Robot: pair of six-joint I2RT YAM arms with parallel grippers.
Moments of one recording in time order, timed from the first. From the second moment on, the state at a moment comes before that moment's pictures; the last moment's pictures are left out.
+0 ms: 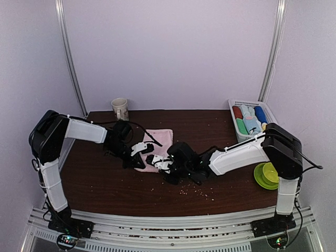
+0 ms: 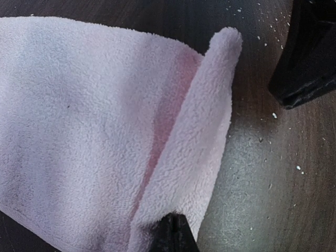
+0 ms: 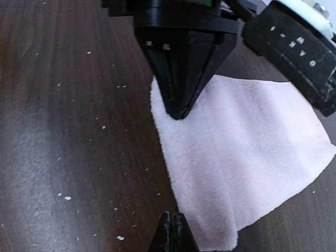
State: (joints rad) left arm -0.51 1.94 1.15 -0.42 0.56 0.76; right arm 1.04 1.96 1.14 0.14 0.05 -0.34
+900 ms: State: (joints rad) left arm -0.51 1.94 1.15 -0.42 0.56 0.76; right arm 1.03 2.09 1.25 0.09 0.44 -0.38
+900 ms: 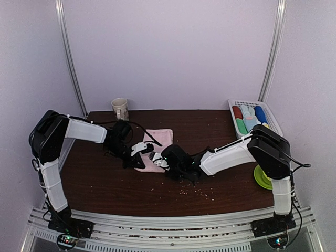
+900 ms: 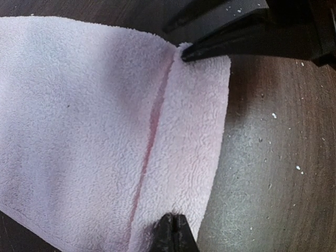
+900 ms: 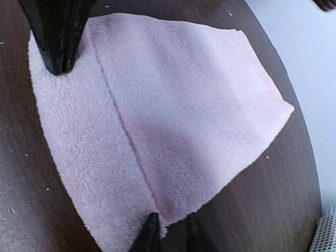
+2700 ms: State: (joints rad) left arm -0.42 2.09 1.32 -0.67 0.78 0.80; right arm 1.13 2.24 1.33 0.18 0.64 -1.01
